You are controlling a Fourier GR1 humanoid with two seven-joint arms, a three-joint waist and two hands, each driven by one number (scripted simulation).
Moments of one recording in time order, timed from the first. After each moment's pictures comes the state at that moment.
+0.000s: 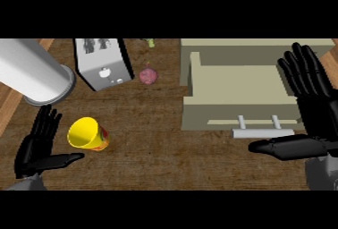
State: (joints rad) left arm -0.08 0.21 0.32 -1.10 0.17 -0.24 -0.39; right arm -0.22 -0.17 -0.09 -1.88 -0.09 0.15 0.08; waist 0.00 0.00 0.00
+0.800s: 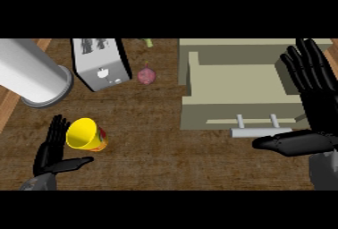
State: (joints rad) left arm -0.34 0.29 0.36 -0.33 0.05 -0.24 -0.91; right arm -0.26 -0.19 -0.11 -1.87 -0.12 0.17 0.11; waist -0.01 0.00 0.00
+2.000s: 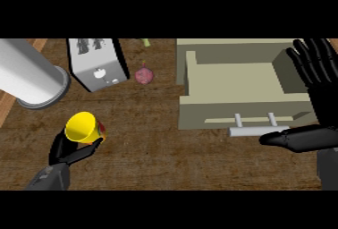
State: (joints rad) left arm -0.46 0.26 0.35 -0.19 0.02 -0.30 -0.98; right arm -0.30 -0.22 -0.14 -1.87 -0.15 0.19 0.16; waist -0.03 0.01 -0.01
